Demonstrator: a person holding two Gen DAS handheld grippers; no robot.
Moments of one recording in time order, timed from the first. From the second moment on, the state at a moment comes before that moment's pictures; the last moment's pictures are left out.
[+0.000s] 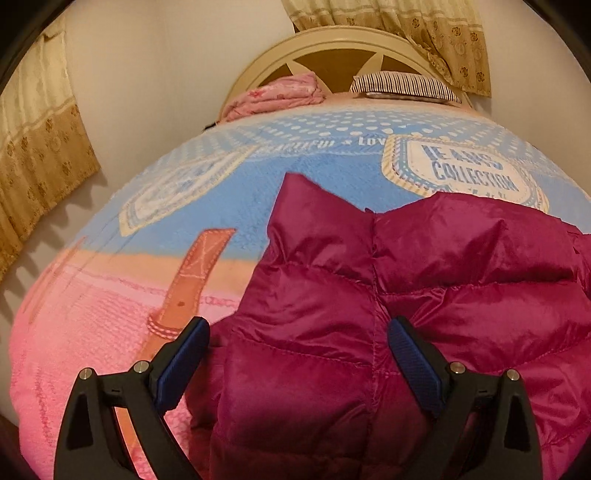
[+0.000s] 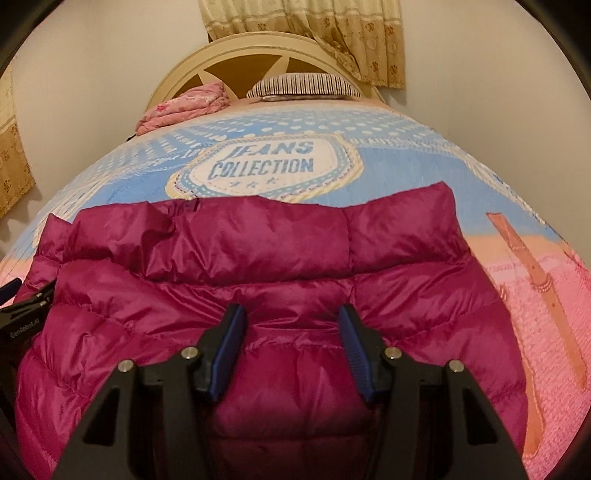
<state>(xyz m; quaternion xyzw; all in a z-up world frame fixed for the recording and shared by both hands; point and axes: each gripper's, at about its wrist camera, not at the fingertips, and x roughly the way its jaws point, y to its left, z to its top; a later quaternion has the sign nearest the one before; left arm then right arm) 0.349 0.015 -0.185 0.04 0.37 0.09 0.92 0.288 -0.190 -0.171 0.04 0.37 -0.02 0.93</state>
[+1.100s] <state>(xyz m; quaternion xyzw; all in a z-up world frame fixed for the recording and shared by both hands) 0.363 0.011 -0.198 0.05 0.41 0.10 0.91 0.307 -0.185 -0.188 0.01 0.41 -0.04 0.91</state>
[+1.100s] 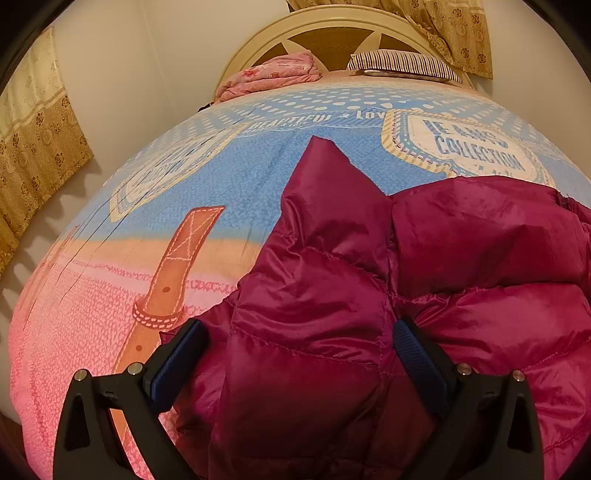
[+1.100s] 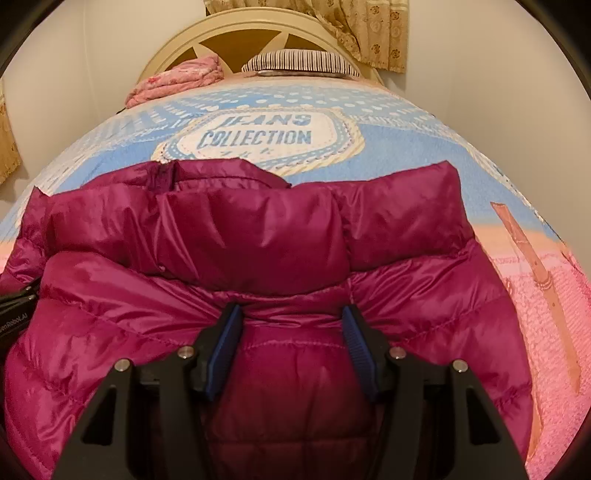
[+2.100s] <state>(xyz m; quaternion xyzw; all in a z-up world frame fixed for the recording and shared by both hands) 0.317 -0.018 -0.193 0.03 0.39 0.04 0.92 0.287 -0.119 -0.185 -0.04 0.40 0.00 0.91</state>
